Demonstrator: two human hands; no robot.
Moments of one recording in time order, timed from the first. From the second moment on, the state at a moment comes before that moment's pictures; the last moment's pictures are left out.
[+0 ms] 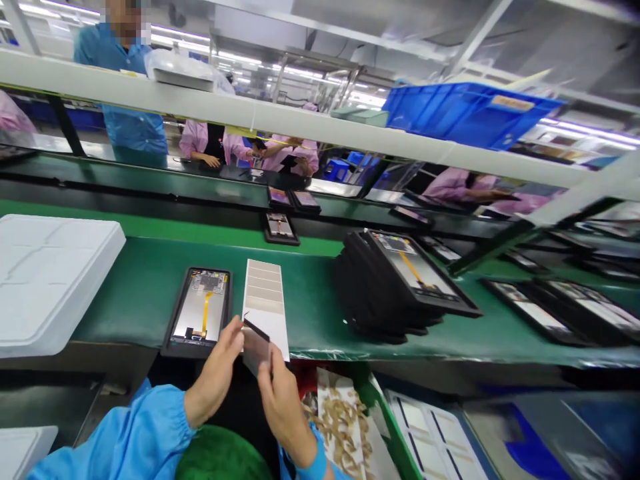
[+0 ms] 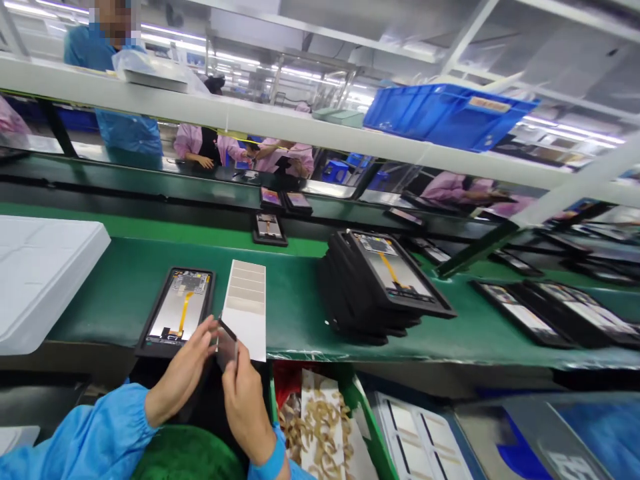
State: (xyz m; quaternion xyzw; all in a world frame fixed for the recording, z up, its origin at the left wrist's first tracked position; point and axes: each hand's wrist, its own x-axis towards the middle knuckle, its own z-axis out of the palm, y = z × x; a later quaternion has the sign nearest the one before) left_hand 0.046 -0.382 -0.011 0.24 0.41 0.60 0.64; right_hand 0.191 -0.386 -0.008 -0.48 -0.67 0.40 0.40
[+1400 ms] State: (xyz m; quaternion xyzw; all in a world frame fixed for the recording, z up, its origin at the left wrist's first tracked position) left_hand -0.121 -0.277 -0.044 0.52 0.59 0.40 0.48; right_hand 0.130 -0.234 -0.020 -0.50 -0.66 0.43 0.36
